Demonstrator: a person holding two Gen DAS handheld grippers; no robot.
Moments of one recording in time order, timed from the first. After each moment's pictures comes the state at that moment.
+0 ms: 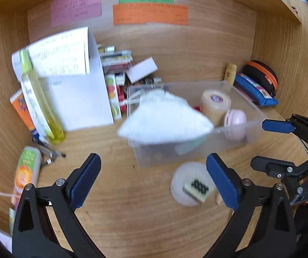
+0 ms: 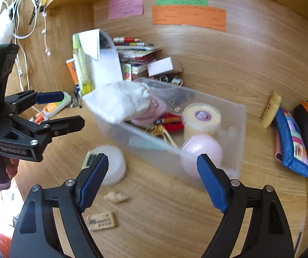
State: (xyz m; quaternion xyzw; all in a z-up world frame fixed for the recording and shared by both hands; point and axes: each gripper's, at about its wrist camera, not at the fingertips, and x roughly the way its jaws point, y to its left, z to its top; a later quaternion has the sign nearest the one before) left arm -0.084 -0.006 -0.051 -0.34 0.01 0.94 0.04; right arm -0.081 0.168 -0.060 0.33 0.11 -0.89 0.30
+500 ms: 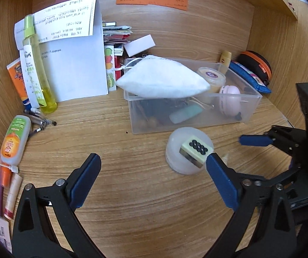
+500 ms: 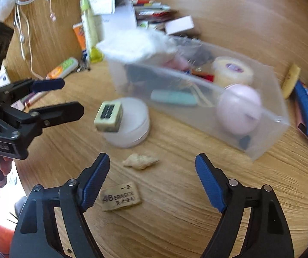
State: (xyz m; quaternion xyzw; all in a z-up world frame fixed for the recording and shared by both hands) left arm -0.056 -0.013 -0.084 -0.36 -0.02 0.93 0.06; right arm -0.065 0.138 -0.118 0.40 0.14 -0.85 0.32
